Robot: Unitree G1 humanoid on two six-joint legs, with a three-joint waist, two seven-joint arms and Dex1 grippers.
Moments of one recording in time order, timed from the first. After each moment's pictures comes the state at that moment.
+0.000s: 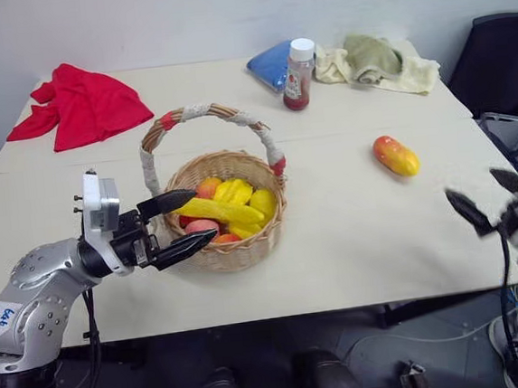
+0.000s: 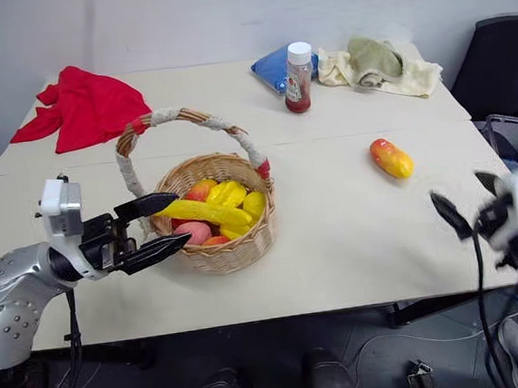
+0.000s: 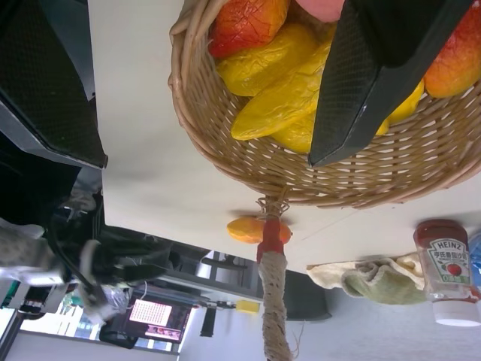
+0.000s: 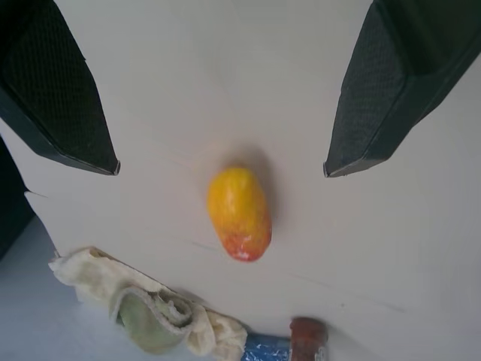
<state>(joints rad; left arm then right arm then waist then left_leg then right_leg) -0.22 0.72 0.29 -0.38 -0.85 0.58 -0.89 -0.15 -0.73 -0.49 -0.06 0.45 0.37 0.63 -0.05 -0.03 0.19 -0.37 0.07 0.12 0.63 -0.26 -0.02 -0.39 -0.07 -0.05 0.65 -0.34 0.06</state>
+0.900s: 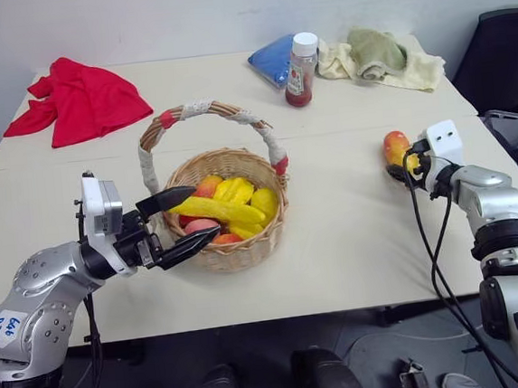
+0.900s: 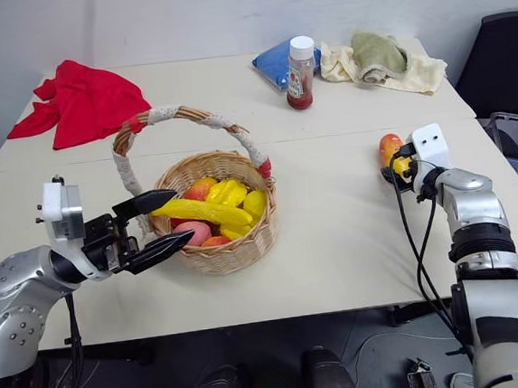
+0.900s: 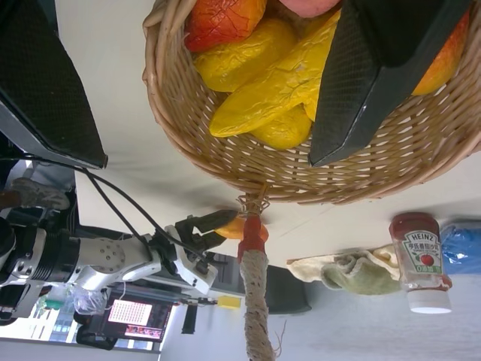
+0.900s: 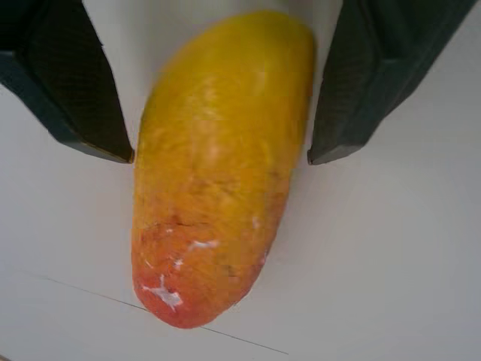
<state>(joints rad) -0.18 0.69 0.30 -0.43 -0.82 0.53 -0.84 -0.85 -0.65 -0.09 0.87 0.11 0.24 0.57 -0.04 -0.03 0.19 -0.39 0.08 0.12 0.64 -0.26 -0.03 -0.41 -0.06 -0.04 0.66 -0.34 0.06</state>
